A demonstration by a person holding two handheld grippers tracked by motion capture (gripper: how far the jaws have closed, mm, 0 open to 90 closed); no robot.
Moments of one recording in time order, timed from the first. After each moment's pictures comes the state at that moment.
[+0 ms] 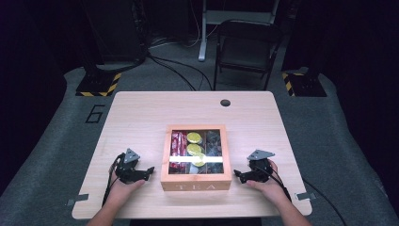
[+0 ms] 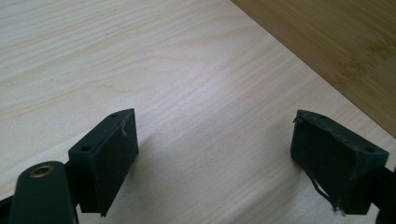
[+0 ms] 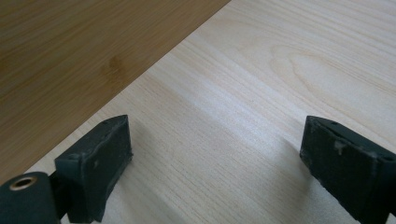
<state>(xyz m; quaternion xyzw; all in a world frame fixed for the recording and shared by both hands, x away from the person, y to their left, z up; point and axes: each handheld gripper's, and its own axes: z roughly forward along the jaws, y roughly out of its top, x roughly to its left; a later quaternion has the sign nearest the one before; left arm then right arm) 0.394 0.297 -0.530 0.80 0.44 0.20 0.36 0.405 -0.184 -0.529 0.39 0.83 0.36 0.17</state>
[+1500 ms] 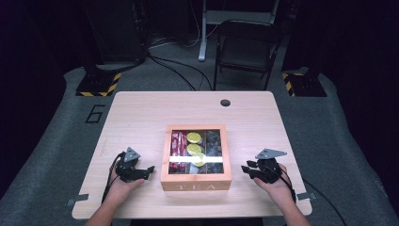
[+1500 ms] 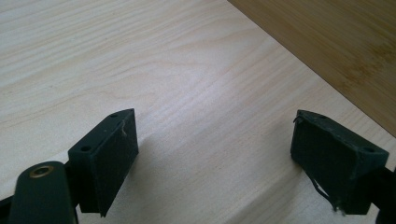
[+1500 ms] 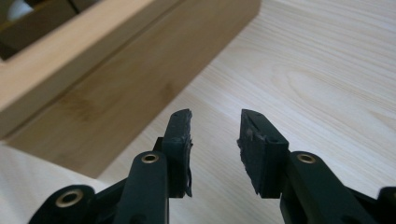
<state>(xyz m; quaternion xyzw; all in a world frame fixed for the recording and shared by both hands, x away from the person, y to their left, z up) 0.399 0.298 -0.530 0.81 0.43 0.20 0.36 0.379 -0.194 -0.482 0.40 0.82 0.38 0.14</state>
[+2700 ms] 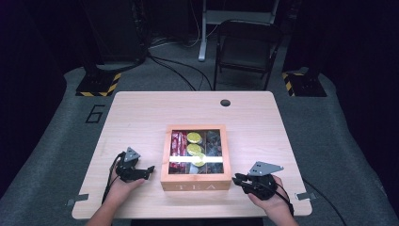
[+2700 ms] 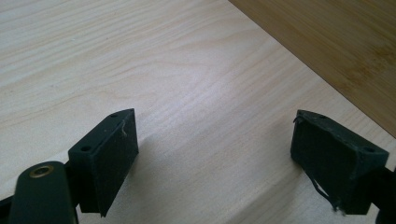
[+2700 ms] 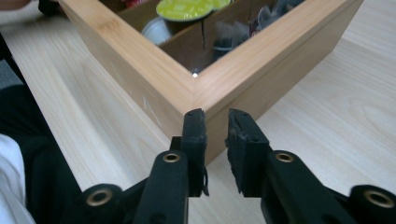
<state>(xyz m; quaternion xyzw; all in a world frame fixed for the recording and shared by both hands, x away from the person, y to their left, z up) 0.399 0.297 -0.530 0.80 0.43 0.20 0.35 0.323 -0.161 -0.456 0.33 0.84 0.42 0.13</state>
